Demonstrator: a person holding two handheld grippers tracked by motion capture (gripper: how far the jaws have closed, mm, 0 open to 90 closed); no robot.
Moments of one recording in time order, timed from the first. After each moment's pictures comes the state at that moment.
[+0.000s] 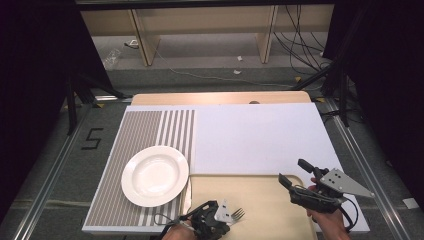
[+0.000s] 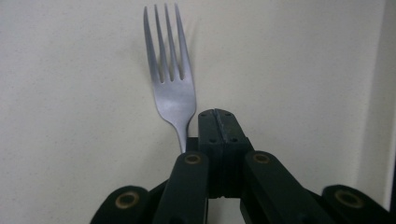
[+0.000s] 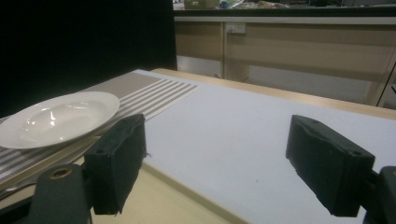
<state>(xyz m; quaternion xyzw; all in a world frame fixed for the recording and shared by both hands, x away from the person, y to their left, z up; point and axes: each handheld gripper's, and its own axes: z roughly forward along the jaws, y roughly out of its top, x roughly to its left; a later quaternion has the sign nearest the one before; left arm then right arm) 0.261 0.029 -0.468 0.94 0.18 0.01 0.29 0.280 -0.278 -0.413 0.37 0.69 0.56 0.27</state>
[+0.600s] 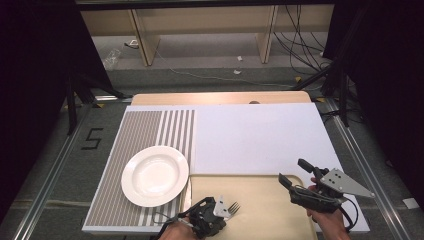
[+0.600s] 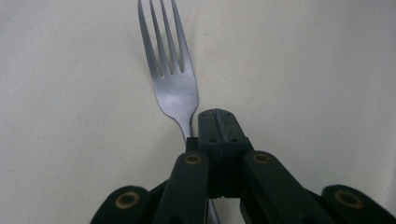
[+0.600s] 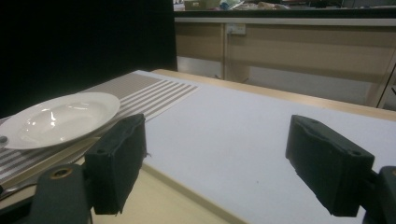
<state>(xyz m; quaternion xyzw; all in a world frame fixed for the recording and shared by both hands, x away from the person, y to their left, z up) 0.270 0.034 -0.469 0.94 0.20 0.03 0.27 0.280 -0.278 -0.412 0.37 0.69 0.56 0.27</state>
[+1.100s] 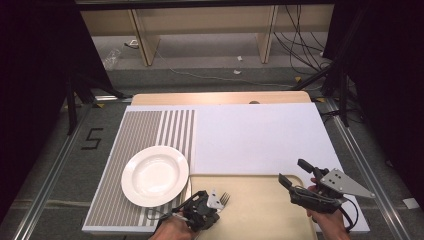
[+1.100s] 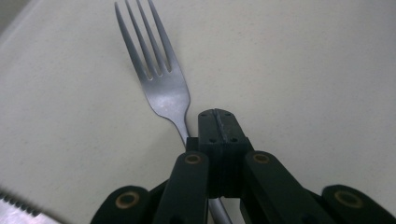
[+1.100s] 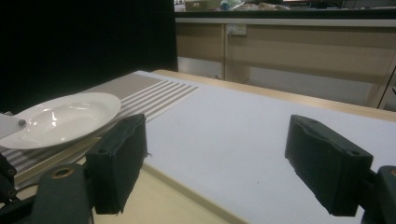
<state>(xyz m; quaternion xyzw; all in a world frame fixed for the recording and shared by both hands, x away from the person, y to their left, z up) 0.283 0.050 -0.468 0.93 0.24 0.04 0.26 0.279 -0.277 -0.412 0.37 0.69 0.56 0.27</state>
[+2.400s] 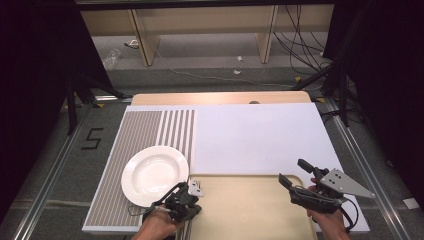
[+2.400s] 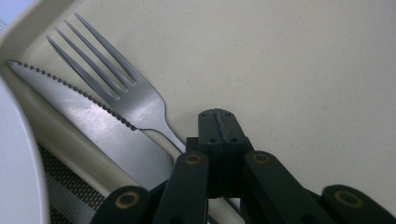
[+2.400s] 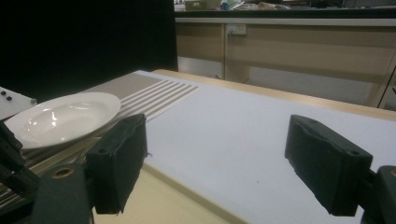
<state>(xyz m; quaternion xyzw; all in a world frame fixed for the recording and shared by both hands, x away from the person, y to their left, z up) 0.301 0.091 -0.466 0.92 0.32 0.05 0.24 0.280 -0.278 -0.412 0.37 0.69 0.56 0.27</state>
